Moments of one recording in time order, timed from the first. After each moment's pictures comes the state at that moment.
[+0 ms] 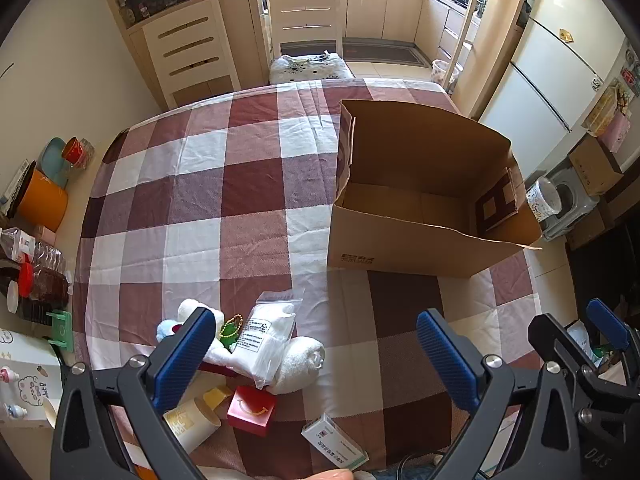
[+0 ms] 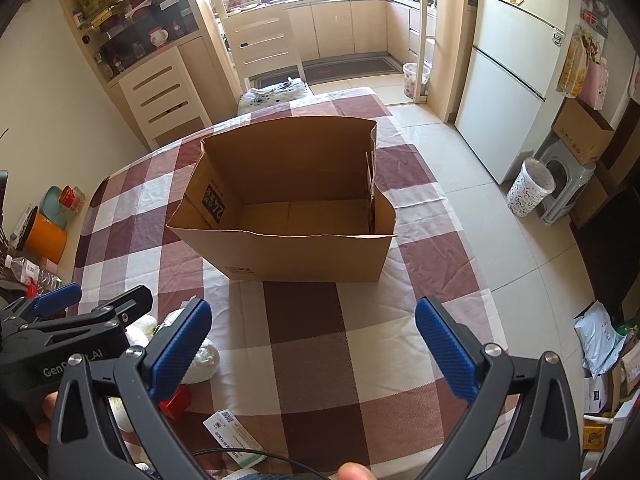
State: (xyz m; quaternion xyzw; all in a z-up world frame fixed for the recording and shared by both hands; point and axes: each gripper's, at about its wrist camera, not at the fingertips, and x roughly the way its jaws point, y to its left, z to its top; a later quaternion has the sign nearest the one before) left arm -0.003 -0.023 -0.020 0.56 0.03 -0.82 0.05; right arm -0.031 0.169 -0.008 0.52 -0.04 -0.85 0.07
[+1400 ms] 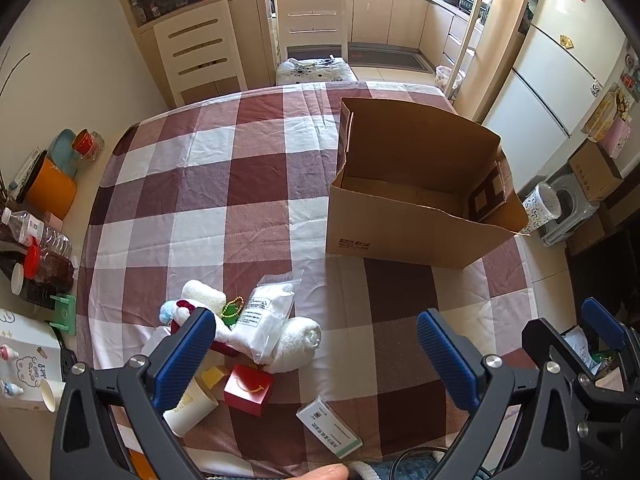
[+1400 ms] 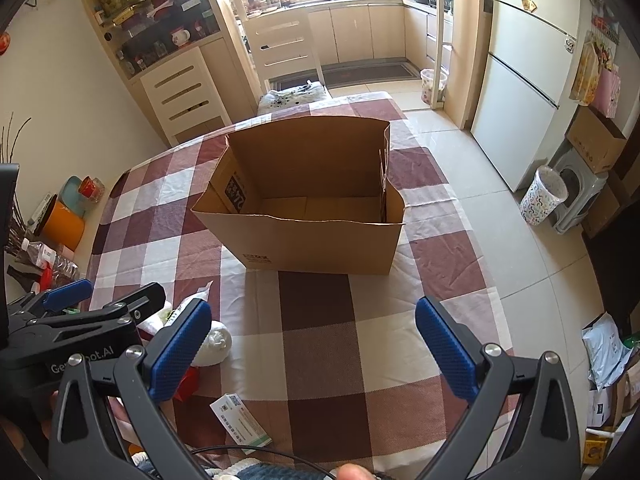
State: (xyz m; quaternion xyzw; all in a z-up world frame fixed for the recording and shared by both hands) left arm 0.028 -0.014 -0.009 0.56 0.04 -0.83 0.07; right arm -0.001 0.173 0.003 0.50 -0.04 -0.86 0.11
